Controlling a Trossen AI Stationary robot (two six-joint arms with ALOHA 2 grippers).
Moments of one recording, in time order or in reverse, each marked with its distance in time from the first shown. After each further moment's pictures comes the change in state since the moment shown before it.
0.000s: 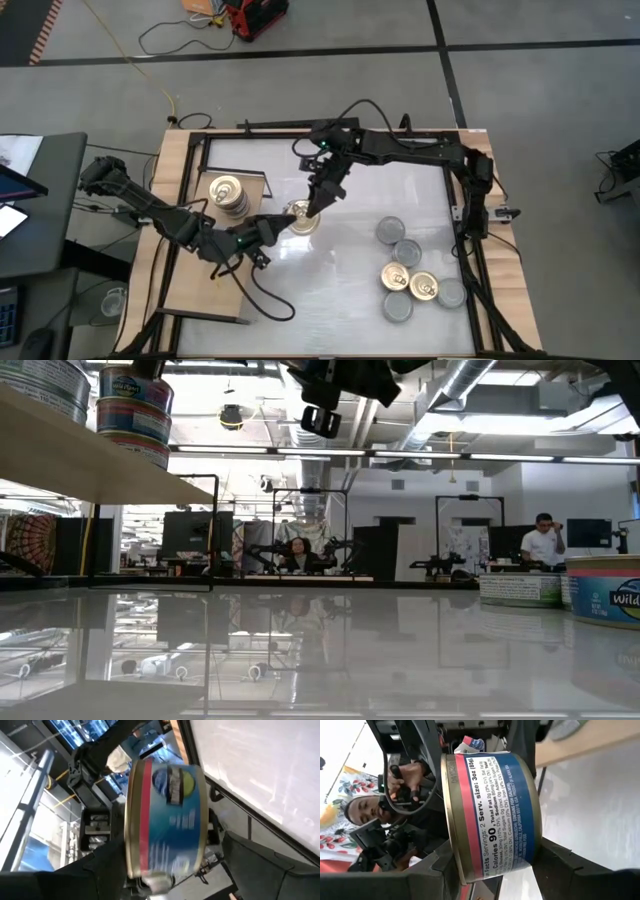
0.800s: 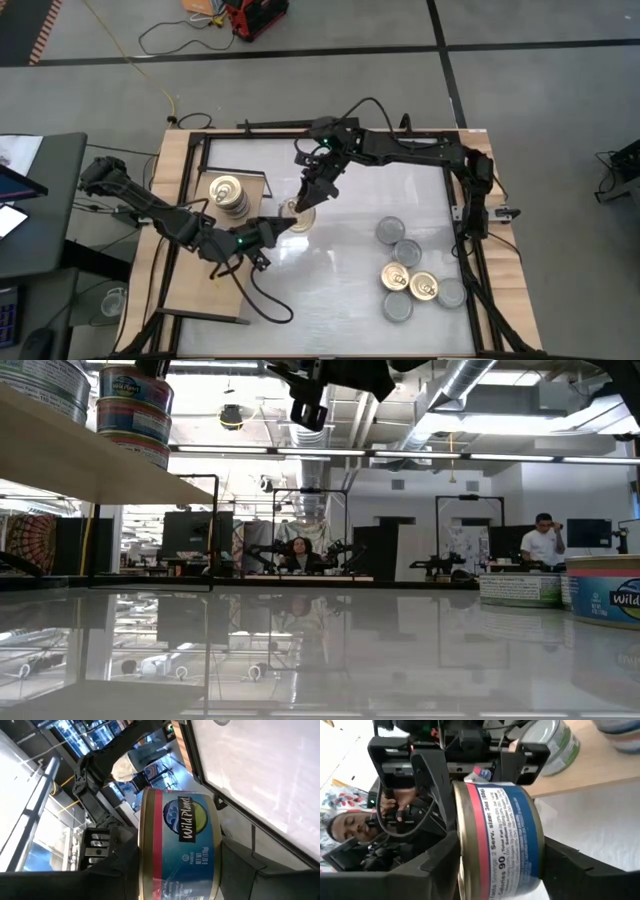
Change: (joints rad) left arm 0.001 0.002 0.000 0.021 0.044 0.000; right arm 0.003 -0.001 0.000 0.163 0.102 0.082
